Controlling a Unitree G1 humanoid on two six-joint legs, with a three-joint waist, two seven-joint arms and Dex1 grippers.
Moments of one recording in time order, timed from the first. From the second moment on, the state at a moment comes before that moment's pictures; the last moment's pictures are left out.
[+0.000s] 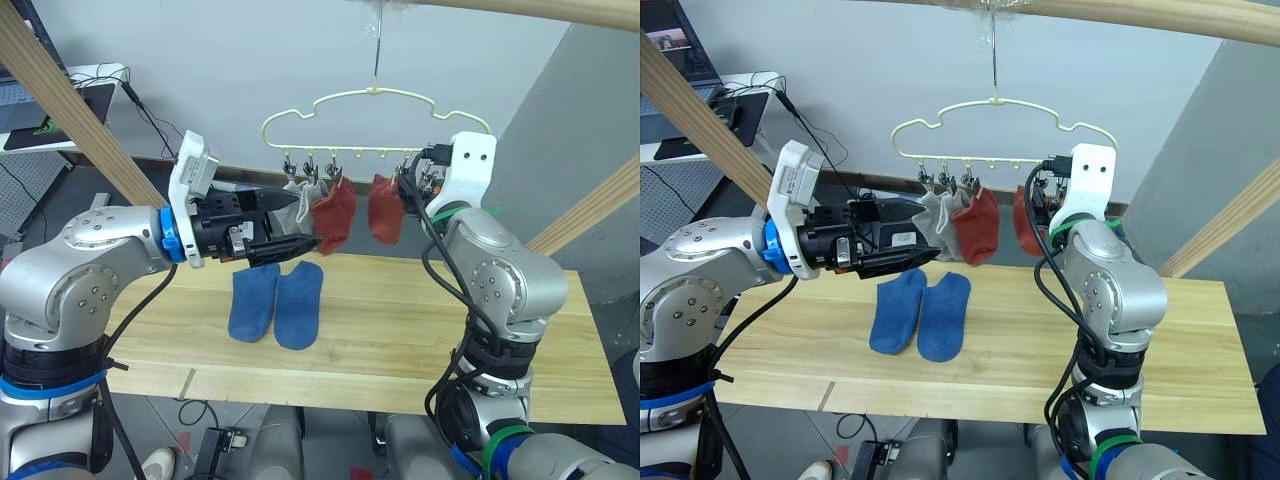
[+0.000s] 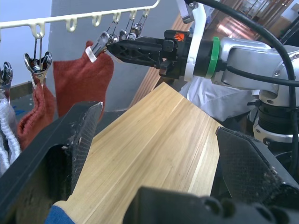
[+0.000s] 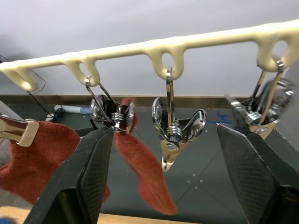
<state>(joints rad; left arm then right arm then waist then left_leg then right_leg) -0.58 0.81 0.16 -0.38 -0.85 0.90 -0.88 -0.76 0.08 -0.16 -0.46 0.13 1.25 -0.15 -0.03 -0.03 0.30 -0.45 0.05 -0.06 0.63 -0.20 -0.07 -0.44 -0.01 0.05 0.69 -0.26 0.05</state>
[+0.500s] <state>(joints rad) -0.58 0.81 0.16 -0.38 -0.85 0.90 -0.86 -0.76 0.06 -0.17 -0.45 0.13 1.23 -0.15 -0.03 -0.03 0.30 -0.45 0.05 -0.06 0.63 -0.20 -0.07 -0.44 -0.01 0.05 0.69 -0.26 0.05</state>
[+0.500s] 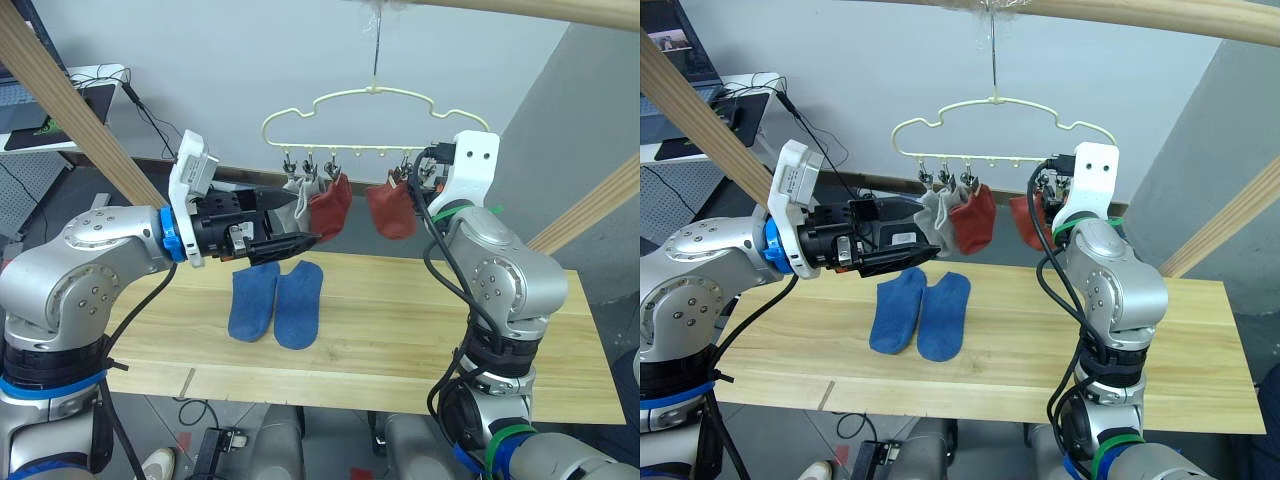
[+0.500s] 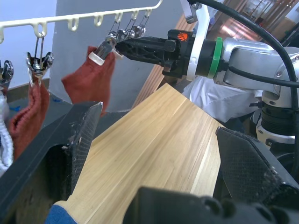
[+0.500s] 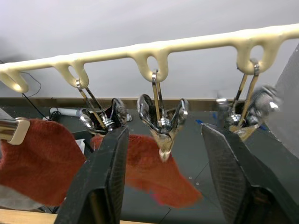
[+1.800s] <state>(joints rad) -0.57 0.81 0.16 -0.38 -0.85 0.89 -0.83 -0.86 0.03 -0.21 -0.20 0.10 1.07 -0.20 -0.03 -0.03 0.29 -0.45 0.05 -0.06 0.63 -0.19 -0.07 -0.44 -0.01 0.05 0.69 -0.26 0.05</state>
